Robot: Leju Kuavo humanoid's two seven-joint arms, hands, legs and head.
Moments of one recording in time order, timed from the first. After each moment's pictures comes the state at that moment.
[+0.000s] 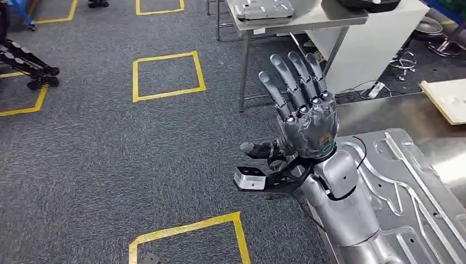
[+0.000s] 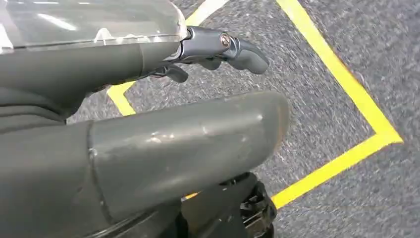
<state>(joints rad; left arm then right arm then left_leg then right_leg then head) -0.11 -0.14 0.55 -0.22 -0.90 0.02 -0.45 -0.53 -0.04 0.40 -1.71 1.28 -0.70 -0.26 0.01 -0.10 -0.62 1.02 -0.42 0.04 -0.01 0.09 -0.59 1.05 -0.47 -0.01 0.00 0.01</state>
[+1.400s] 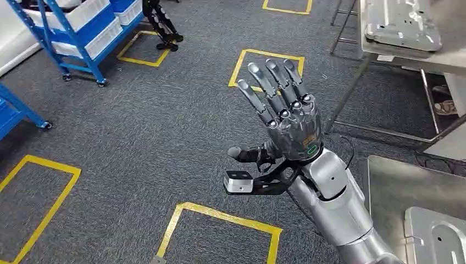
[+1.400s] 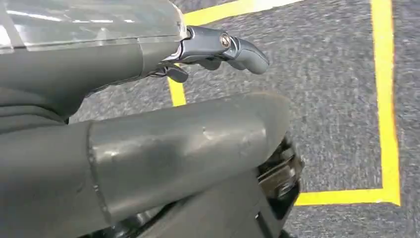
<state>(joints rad) -0.11 -0.15 0.56 -0.21 -0.90 0.00 -0.42 -0.55 -0.04 0.46 -1.68 1.33 -0.70 -0.23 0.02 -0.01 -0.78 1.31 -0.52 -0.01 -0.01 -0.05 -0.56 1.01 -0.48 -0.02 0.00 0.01</state>
